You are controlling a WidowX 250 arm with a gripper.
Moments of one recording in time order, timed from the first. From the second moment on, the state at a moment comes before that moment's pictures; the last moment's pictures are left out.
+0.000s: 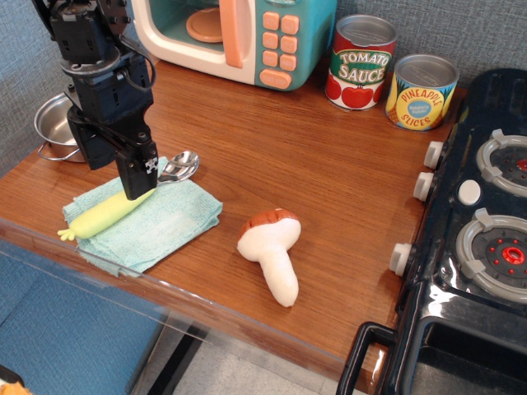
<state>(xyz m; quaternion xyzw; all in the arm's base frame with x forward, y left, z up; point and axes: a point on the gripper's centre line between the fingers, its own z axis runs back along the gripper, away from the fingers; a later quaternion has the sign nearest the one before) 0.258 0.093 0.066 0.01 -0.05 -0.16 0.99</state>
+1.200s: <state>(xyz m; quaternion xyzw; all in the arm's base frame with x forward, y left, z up) 0.332 0.170 0.046 0.05 -0.06 -0.04 1.00</state>
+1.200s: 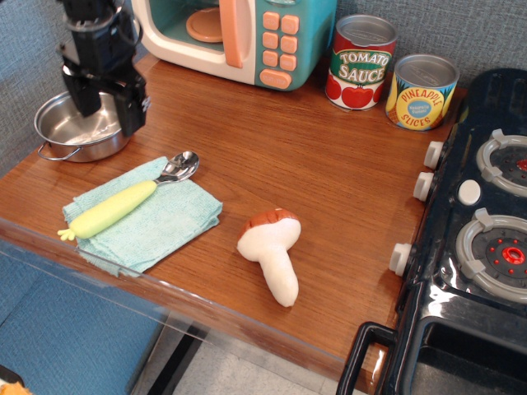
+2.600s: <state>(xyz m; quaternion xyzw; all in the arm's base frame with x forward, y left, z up) 0.336 0.118 0.073 0.05 -0.09 -0.09 0.99</state>
